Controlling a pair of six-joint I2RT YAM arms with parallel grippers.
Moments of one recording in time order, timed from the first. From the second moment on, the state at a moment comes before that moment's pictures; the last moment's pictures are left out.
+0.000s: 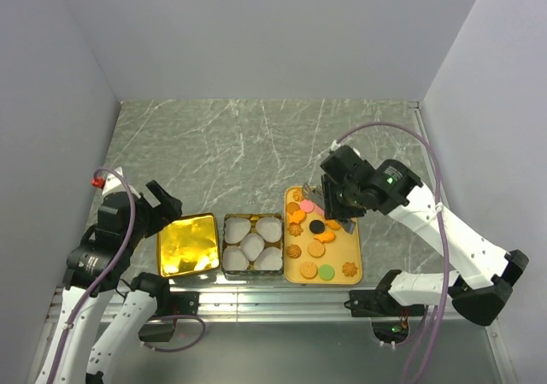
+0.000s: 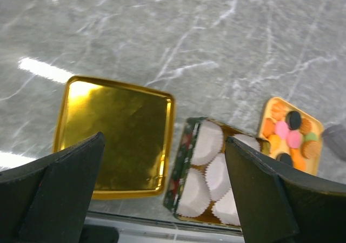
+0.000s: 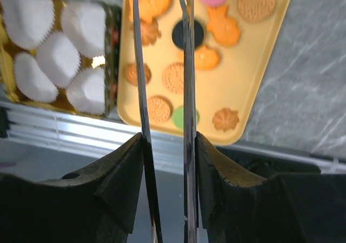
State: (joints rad) left arm -0.25 0.49 0.88 -0.98 -0.21 -0.69; right arm 0.79 1.21 1.39 -1.30 0.20 0.64
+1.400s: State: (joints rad) left arm -0.37 0.66 0.80 -0.65 -0.06 -0.62; right arm 1.01 1.29 1.21 -1.37 0.27 0.83
